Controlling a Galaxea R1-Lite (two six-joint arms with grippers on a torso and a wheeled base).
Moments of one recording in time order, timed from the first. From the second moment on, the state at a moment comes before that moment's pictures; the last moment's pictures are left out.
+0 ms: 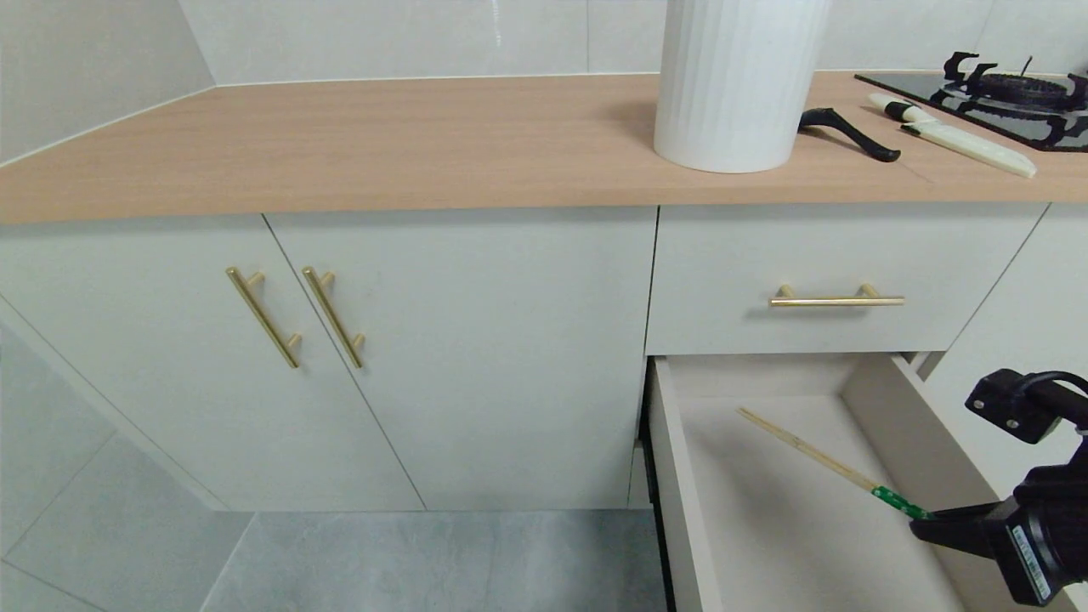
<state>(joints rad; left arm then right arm) 0.01 0.00 0.00 0.00 0.00 0.00 0.26 1.25 -0.66 0.23 0.17 -0.09</state>
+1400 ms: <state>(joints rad) 0.01 0.00 0.00 0.00 0.00 0.00 0.51 1.89 -0.67 -0.29 -0.11 0.43</state>
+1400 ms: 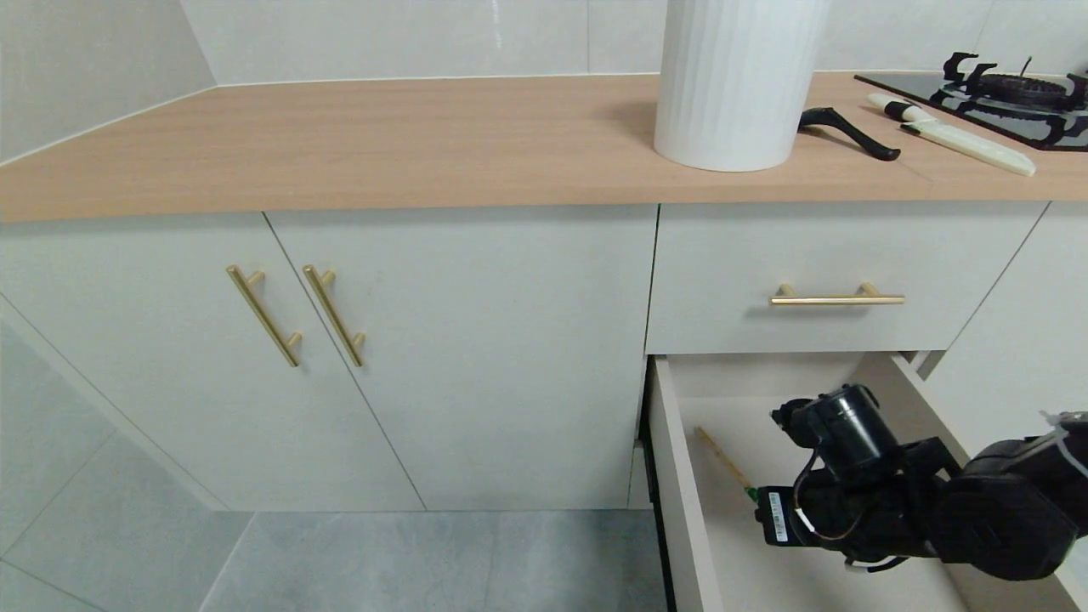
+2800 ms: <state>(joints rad) 0.01 0.00 0.00 0.00 0.00 0.00 0.51 2.07 -0.60 -0.49 -0.14 0.44</state>
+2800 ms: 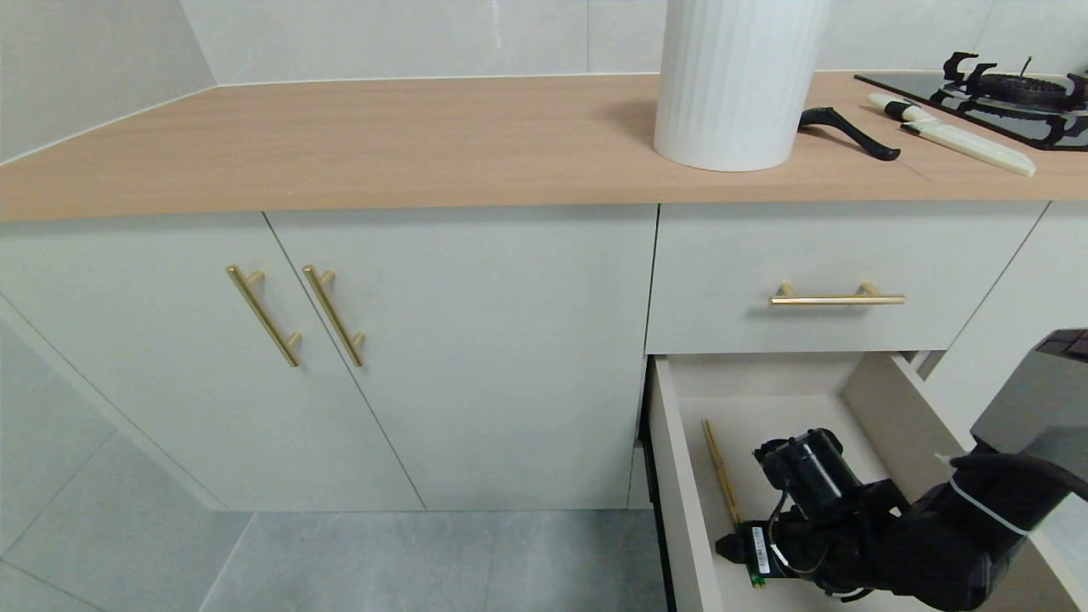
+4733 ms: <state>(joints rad) 0.01 0.00 0.00 0.00 0.00 0.00 0.28 1.35 -0.75 0.10 -0.09 0.17</state>
